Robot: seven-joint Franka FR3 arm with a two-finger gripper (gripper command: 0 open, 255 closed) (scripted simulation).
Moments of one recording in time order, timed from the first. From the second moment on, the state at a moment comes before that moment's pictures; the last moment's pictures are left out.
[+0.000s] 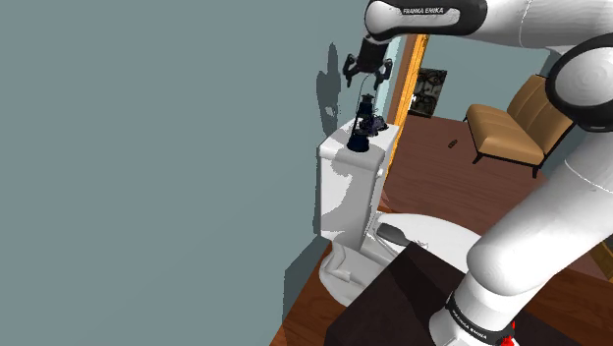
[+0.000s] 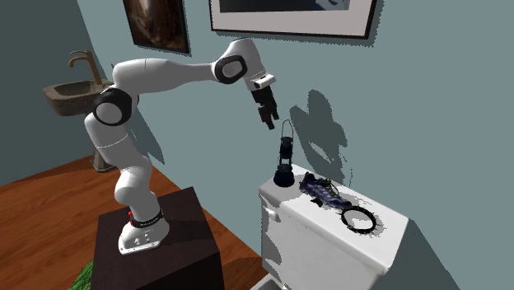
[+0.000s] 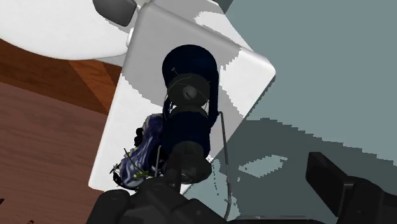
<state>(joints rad) -0.26 -0.16 0.02 -1.72 -0.19 1.92 0.58</state>
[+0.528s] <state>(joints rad) -0.28 -0.12 0.01 -1.71 -0.21 1.99 0.64</state>
